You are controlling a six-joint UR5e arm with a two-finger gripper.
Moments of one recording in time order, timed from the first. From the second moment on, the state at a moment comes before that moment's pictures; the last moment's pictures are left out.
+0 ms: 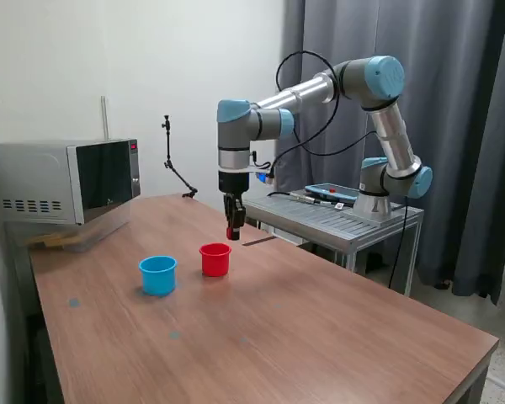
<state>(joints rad) -0.14 -0.90 1.24 -1.89 -1.59 -2.84</state>
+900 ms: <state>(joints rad) -0.28 -0.91 1.35 -1.89 -1.59 -2.83</state>
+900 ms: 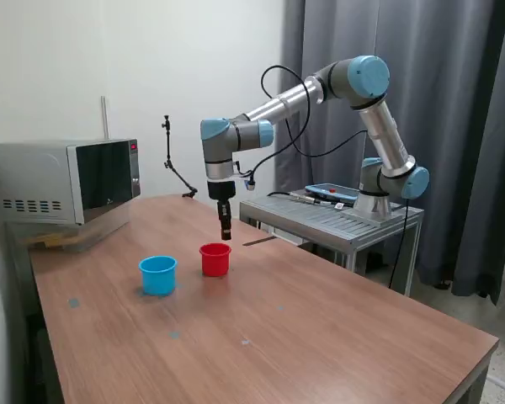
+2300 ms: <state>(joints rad) -0.32 -0.89 1.37 -1.96 -1.59 -2.84</state>
